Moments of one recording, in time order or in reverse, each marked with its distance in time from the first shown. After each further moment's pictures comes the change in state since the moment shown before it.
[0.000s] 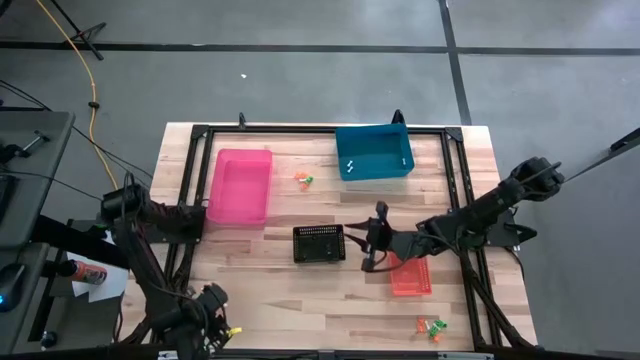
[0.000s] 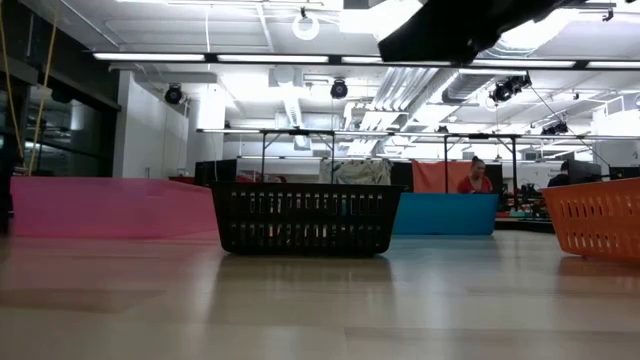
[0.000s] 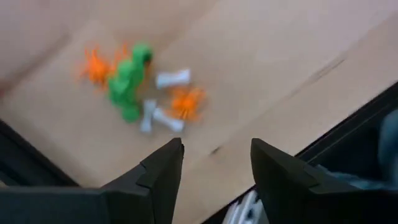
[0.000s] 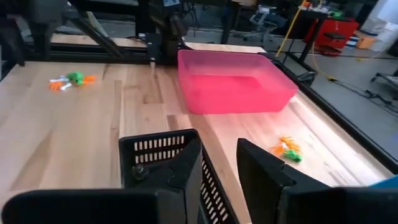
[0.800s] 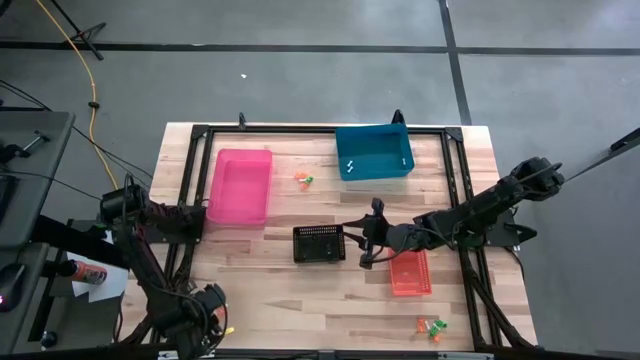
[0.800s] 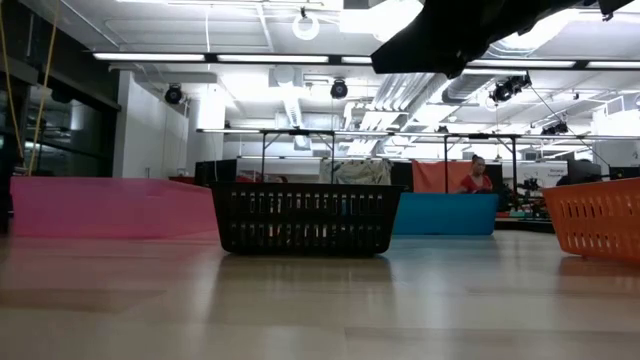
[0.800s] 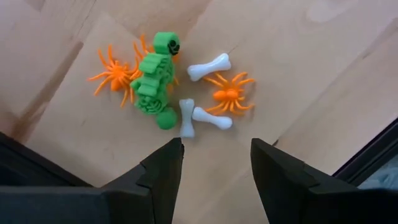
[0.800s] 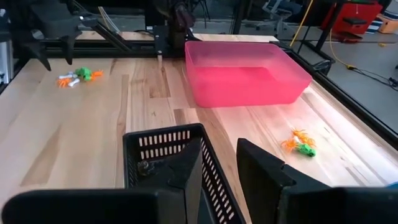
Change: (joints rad) left arm -0.029 0.000 -0.110 0.059 0.055 0.215; right arm -0.057 0.000 0.000 -0.019 -0.105 0.029
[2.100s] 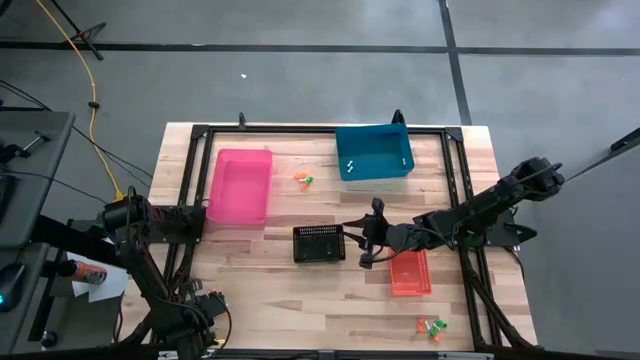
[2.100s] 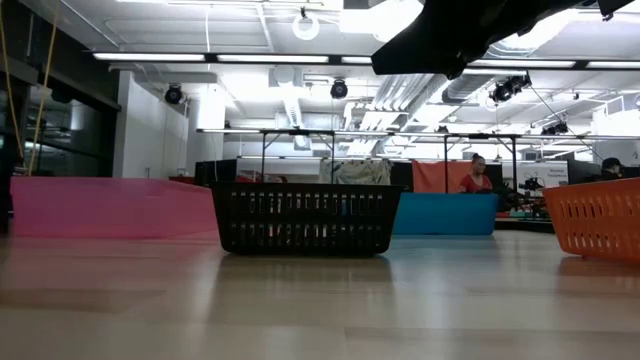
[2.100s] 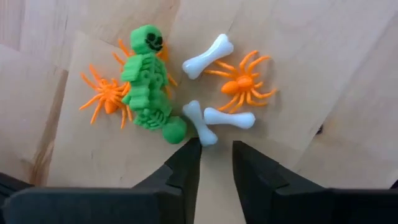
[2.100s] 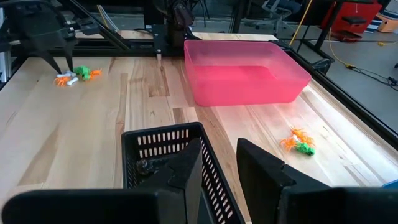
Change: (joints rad) left arm -0.005 0.096 0.000 -0.003 -0.033 0.249; right arm 0.000 0.000 0.000 -0.002 0.000 0.001
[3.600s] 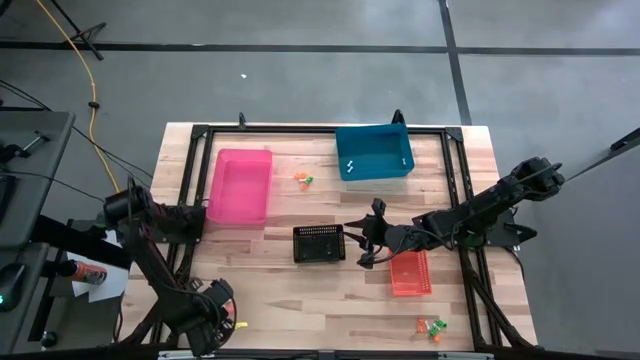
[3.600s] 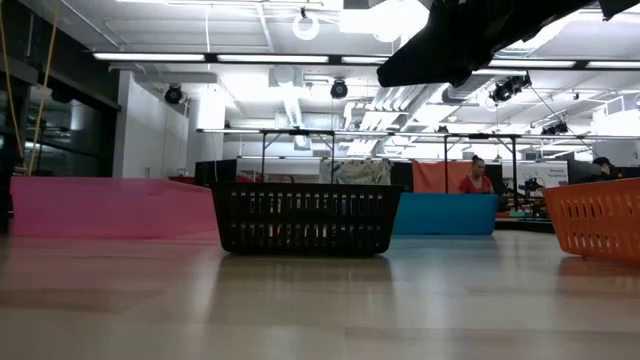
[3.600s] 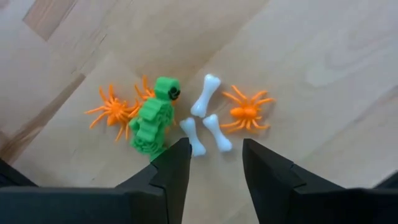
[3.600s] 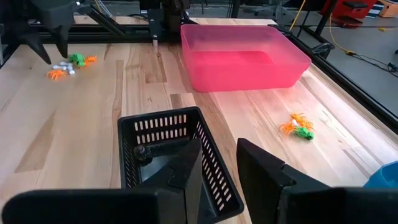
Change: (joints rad) left arm 0.079 -0.067 -0.001 0.006 -0.001 -0.309; right arm 0.000 0.000 0.000 -0.064 0.000 0.049
